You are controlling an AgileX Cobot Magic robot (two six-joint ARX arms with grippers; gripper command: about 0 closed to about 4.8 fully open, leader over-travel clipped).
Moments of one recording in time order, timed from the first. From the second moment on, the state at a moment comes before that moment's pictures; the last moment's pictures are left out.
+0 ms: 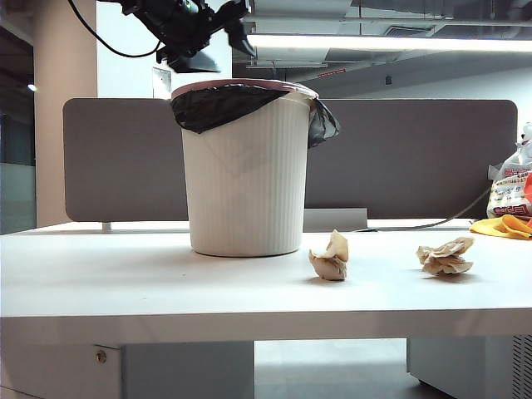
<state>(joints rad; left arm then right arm) -0.35 1.96 1.87 -0.01 0.22 -0.12 0.40 1.28 1.50 -0.40 -0.31 0.00</state>
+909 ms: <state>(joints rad) -0.55 1.69 1.87 -0.67 0.33 -0.13 0.40 1.07 1.47 -0.68 -0.23 -0.05</state>
